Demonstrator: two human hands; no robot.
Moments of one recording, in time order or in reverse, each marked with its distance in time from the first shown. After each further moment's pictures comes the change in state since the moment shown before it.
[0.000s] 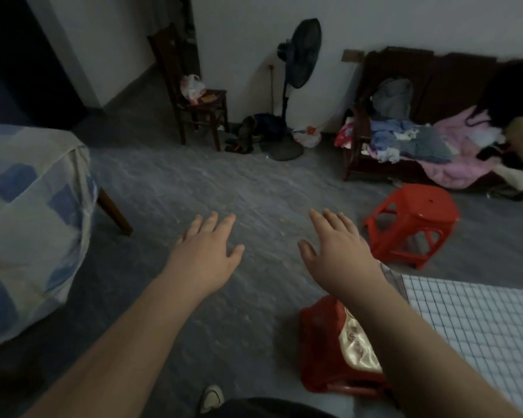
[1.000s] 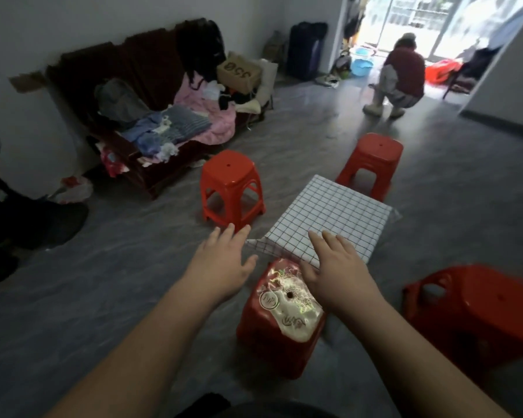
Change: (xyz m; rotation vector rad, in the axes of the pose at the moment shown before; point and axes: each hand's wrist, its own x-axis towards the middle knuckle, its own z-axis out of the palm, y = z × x) left_hand 0.190 0.276 0.081 0.169 -0.395 1.073; right_hand -0.033 0.141 -0.005 0.110 0.261 1.020
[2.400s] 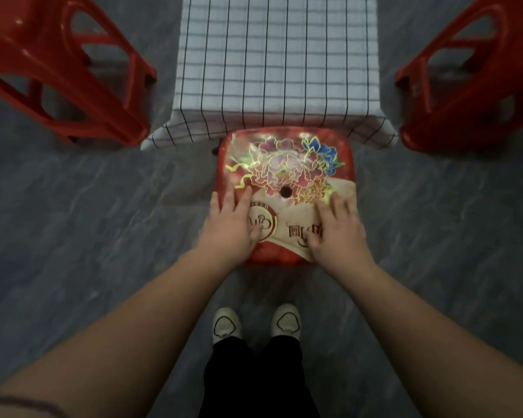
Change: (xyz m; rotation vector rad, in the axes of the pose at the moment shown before) left_hand 0.271 -0.111 0.470 0.095 -0.527 0.363; right_hand 0.117 0.167 0.502 0.134 -0.125 0.715
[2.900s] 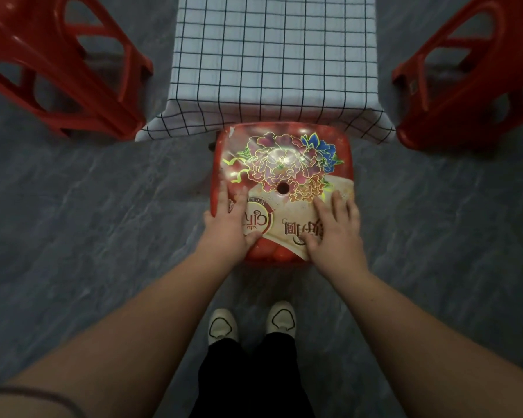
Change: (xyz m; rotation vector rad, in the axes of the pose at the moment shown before) left_hand -0.005 -0.006 0.034 -0.136 -0.004 -0.071; right_hand -0.013 0.015 0.029 0.139 0.084 0.055
